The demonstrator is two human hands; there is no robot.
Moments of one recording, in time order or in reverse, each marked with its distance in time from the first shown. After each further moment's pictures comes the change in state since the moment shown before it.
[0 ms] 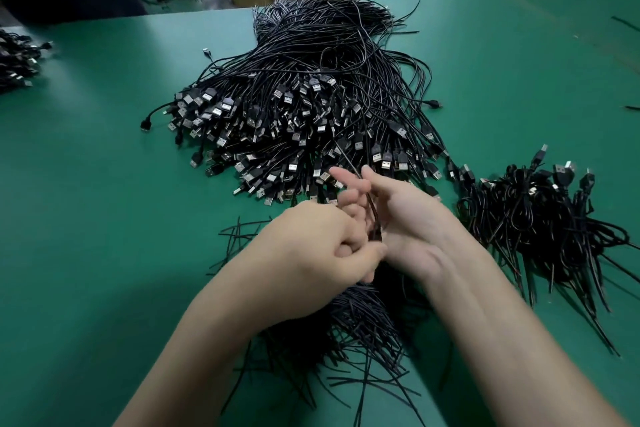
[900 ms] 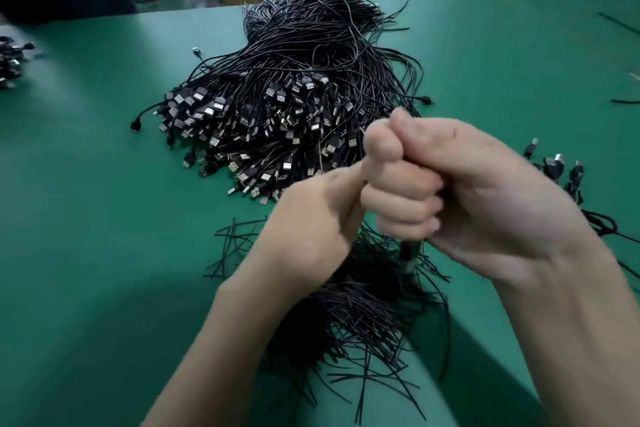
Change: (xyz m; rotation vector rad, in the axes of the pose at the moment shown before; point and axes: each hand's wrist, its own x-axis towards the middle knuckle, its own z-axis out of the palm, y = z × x) left_hand 0.018 -0.009 0.009 -0.002 0.390 0.230; right_hand -0.061 -0.032 0.011 -0.441 -0.715 -0.199
